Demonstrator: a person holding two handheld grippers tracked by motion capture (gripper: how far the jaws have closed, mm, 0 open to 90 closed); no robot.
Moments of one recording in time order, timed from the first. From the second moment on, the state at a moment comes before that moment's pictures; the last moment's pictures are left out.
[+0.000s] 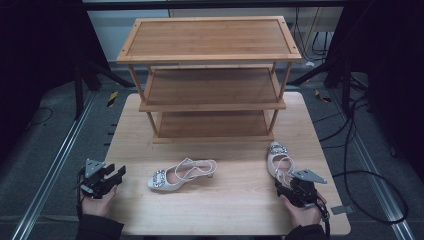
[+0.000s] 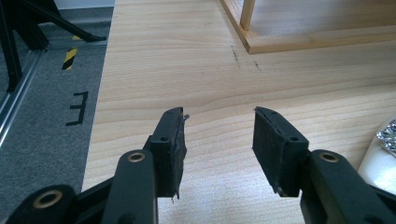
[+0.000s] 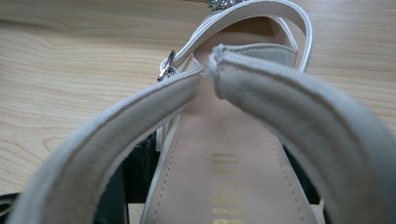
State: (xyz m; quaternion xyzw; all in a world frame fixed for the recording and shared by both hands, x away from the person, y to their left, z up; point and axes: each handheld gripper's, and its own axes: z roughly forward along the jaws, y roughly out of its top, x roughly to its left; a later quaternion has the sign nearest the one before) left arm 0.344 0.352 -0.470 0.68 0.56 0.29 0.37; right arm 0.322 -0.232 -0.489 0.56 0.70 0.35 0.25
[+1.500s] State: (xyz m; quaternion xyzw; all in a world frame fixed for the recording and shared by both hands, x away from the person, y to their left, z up) left arm 0.351 0.350 -0.473 0.69 0.55 0.29 0.36; right arm 0.465 -0.066 -0.472 0.50 0.71 0.46 0.20
